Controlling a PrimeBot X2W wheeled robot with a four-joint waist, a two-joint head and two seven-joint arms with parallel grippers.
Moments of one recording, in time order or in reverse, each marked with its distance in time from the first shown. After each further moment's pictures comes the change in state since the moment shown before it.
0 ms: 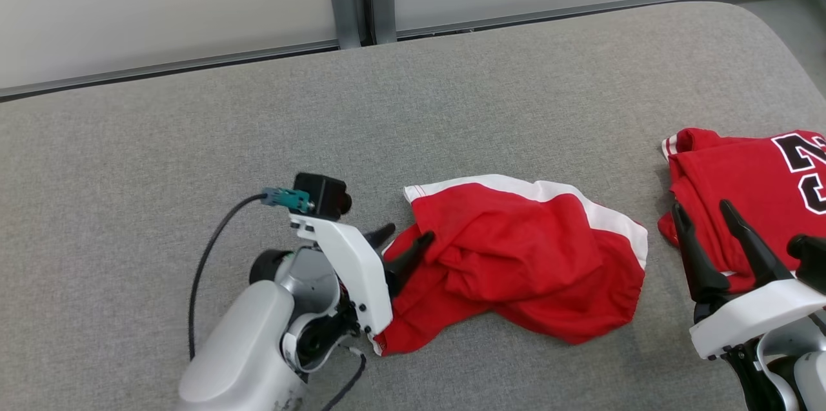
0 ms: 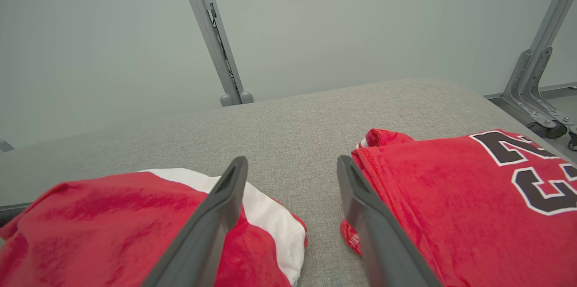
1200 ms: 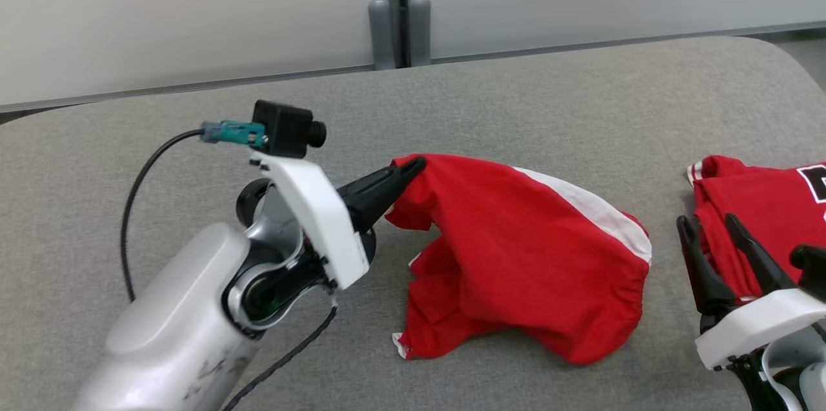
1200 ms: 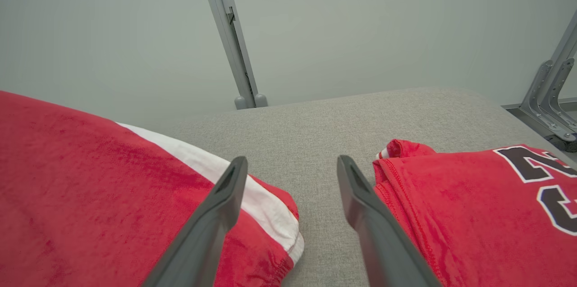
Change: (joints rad) left arm -0.177 0.205 -0.213 -0.174 -0.390 0.000 -0.091; right arm 0.020 -0.002 -0.012 0.008 -0.013 0.000 0.016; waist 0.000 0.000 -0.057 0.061
